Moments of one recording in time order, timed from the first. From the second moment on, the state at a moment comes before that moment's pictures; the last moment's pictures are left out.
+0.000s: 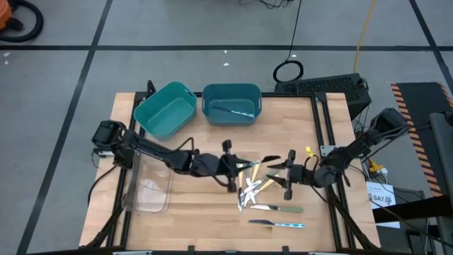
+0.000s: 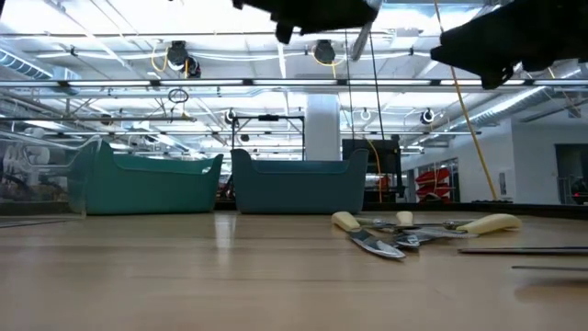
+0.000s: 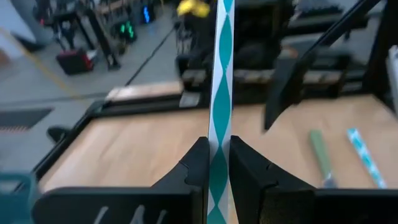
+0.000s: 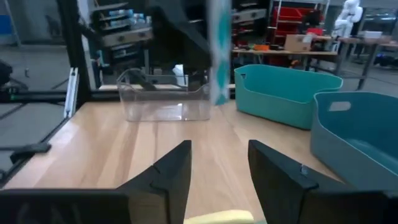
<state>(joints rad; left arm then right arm) -0.25 1.76 1.15 0.40 -0.37 0.11 0.64 1.17 0.22 0.87 0.81 0.06</state>
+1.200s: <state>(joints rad) -0.26 2.04 1.15 1.03 -0.28 0.20 0.50 1.28 0.27 0.97 0.55 0.00</state>
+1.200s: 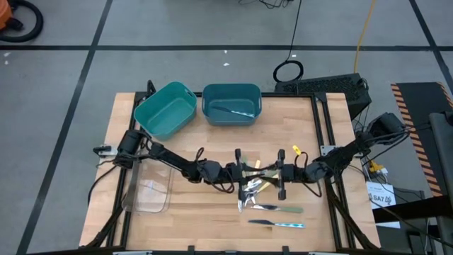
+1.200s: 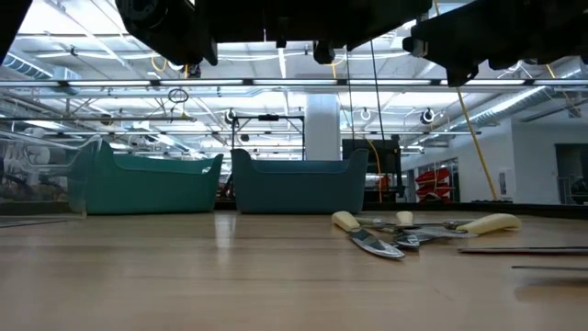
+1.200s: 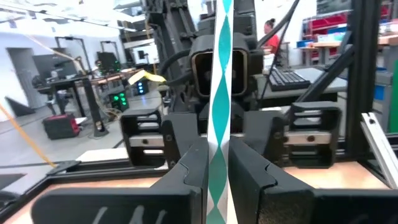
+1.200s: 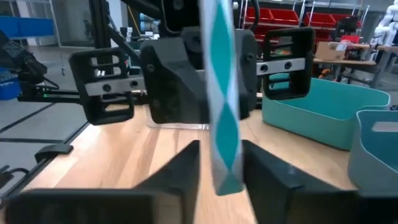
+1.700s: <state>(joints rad) -0.26 2.04 1.15 0.98 -0.28 0.13 0.50 1.28 0.27 0.96 0.56 -0.01</state>
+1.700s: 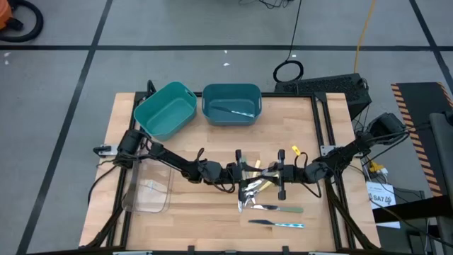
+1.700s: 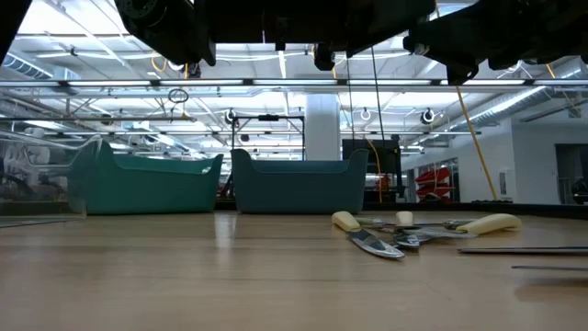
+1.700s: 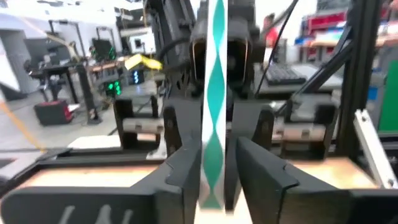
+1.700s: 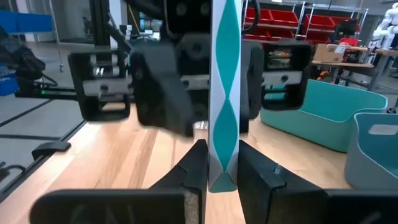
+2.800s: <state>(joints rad) -0.32 1.80 1.15 0.17 -0.45 -0.08 -0.20 1.18 0.83 -0.06 0.40 -0.16</state>
